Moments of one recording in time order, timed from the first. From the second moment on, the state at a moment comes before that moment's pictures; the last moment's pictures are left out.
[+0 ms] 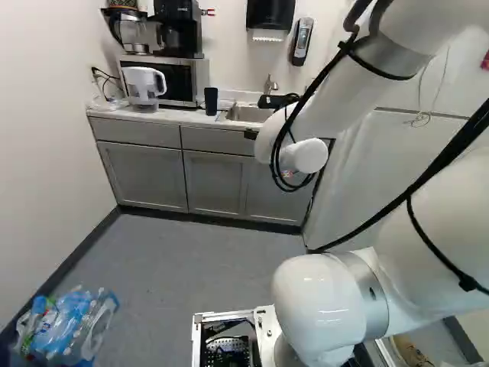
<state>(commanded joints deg) 0.0 13.9 -22.1 0.0 41.0 0.0</state>
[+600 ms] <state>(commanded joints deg) -0.1 14.2 -25.7 0.0 35.9 0.0</state>
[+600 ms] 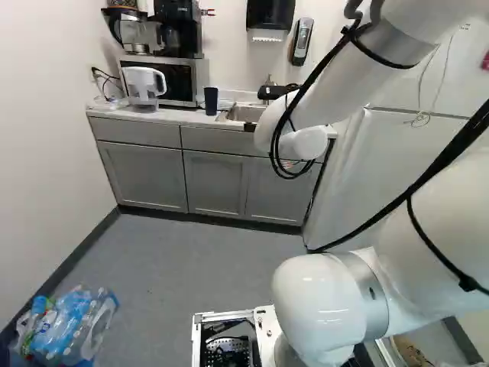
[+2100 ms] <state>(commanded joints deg) -2.4 15.8 -33.8 0.0 24.1 0.0</state>
